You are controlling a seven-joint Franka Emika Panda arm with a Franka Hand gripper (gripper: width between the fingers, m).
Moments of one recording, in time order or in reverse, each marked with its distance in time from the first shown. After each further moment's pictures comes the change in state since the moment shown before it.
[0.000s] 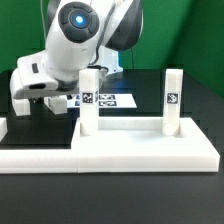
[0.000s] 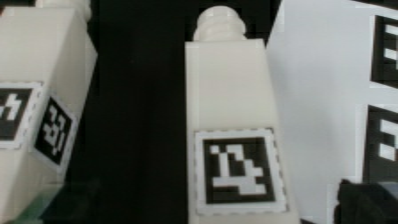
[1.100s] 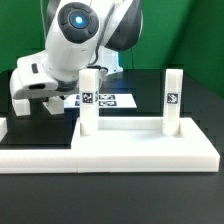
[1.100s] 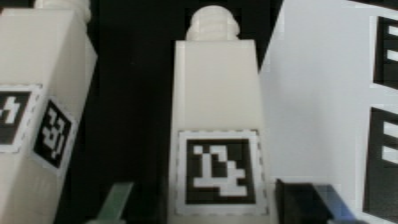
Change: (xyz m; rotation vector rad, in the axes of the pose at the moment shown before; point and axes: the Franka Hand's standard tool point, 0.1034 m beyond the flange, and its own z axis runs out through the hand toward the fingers) arm 0.000 0.000 0.001 0.000 0.000 0.001
